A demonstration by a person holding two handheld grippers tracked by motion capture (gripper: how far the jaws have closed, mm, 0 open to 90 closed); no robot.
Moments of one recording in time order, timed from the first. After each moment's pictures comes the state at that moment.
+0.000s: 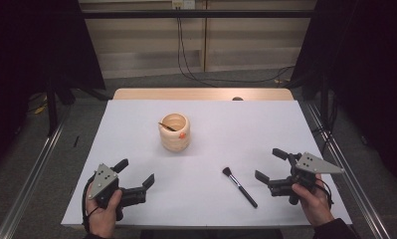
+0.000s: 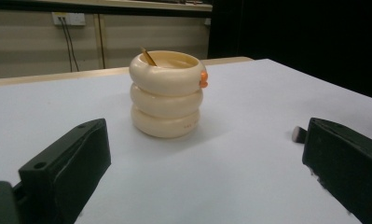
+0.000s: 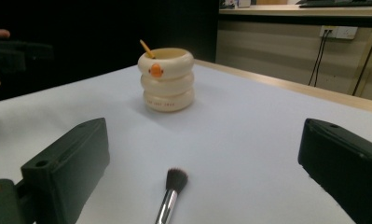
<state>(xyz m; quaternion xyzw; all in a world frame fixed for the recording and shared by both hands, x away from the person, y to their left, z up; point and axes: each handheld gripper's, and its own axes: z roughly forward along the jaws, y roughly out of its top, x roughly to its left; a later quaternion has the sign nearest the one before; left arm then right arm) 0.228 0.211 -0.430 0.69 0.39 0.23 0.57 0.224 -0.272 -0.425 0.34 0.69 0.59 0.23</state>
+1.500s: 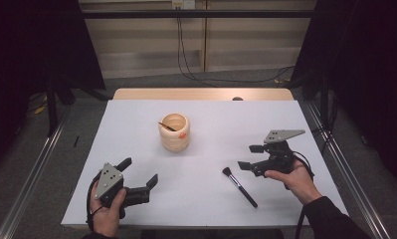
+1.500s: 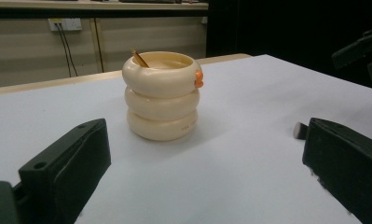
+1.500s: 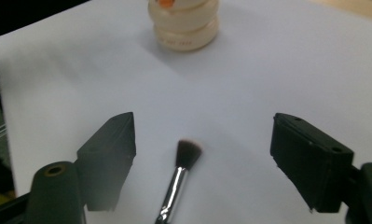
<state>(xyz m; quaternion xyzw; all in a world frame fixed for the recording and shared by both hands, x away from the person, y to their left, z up) 0.231 0.206 -0.431 0.70 0.36 0.25 0.56 0.285 -0.235 -0.406 0.36 0.82 0.44 0.09</state>
